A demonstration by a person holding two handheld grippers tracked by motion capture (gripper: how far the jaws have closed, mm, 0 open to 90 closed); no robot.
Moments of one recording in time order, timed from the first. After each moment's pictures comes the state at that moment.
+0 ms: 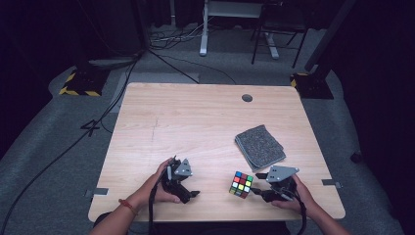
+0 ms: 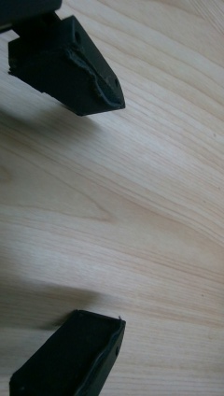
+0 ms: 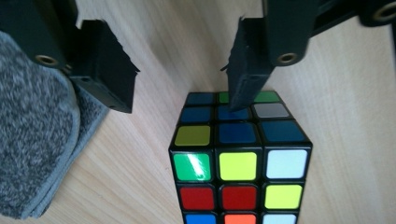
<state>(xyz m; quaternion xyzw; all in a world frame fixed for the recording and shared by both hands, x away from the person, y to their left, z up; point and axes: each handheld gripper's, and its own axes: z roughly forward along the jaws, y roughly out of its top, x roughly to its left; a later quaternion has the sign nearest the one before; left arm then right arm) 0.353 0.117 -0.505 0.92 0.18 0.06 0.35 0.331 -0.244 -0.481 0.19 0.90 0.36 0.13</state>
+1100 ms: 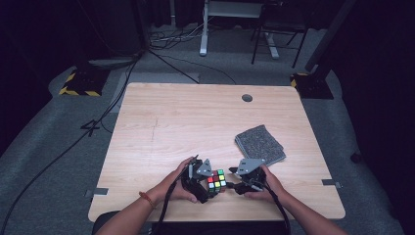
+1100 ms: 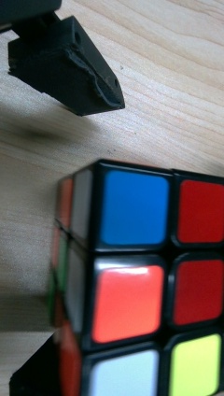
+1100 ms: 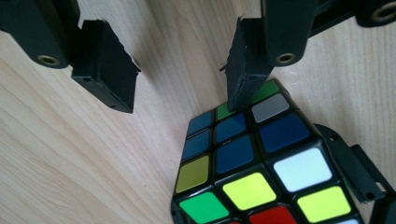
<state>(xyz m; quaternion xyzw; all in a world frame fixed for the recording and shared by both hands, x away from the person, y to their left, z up) 0.362 0.063 -0.504 0.93 0.13 0.04 0.35 0.360 -0.166 -0.495 0.15 0.91 0.37 0.11</state>
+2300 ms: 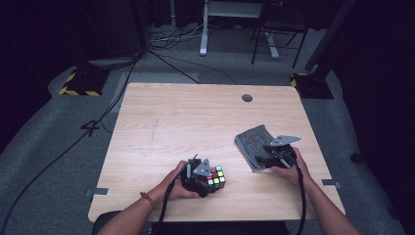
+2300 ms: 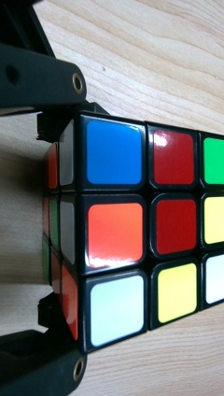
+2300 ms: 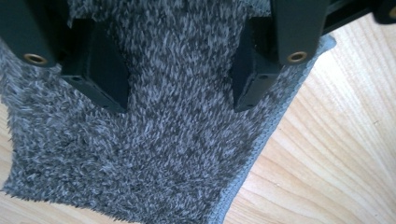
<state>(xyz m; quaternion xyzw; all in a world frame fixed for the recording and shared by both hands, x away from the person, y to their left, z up) 0.364 0.069 -0.501 0.92 0.11 0.04 0.38 0.432 -0.273 -0.495 0.33 0.86 0.36 0.15</state>
